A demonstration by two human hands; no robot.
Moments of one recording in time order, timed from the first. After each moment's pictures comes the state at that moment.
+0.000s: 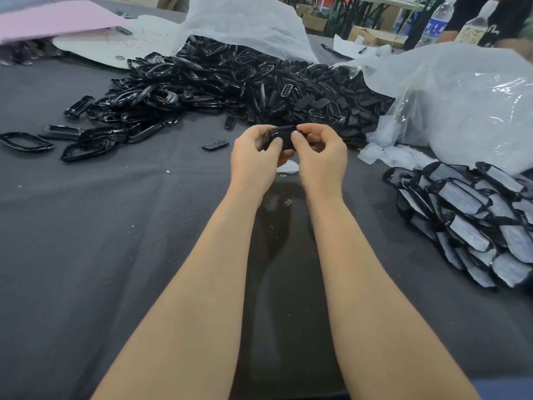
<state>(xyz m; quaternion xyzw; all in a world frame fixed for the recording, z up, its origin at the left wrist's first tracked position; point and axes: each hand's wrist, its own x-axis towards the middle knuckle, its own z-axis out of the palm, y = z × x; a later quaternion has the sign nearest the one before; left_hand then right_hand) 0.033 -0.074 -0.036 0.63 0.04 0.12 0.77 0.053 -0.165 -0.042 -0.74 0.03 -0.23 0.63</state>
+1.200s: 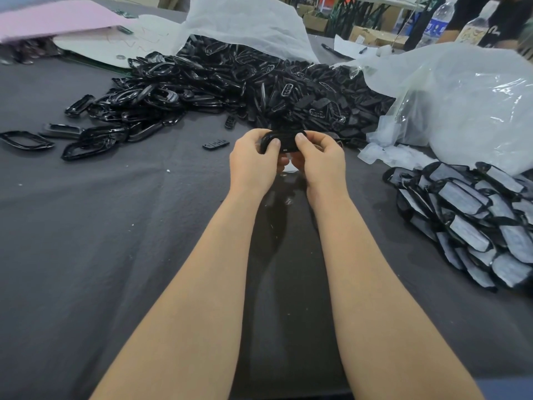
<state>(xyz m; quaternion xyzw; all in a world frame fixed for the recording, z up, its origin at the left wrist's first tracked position) 0.040 -0.073 -0.045 0.70 0.07 0.14 0.70 0.054 -0.168 -0.038 -0.66 0.07 -0.11 0.74</state>
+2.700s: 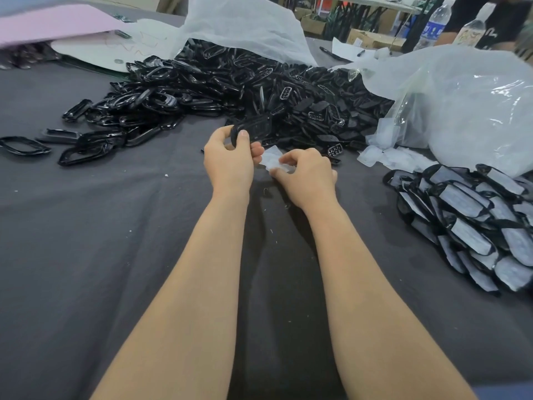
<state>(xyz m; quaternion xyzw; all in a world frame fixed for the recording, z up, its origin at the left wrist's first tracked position) 0.042 -0.061 -0.039 0.57 0.17 0.21 0.78 0.049 -0.167 -0.043 -0.97 0.00 -0.08 0.24</state>
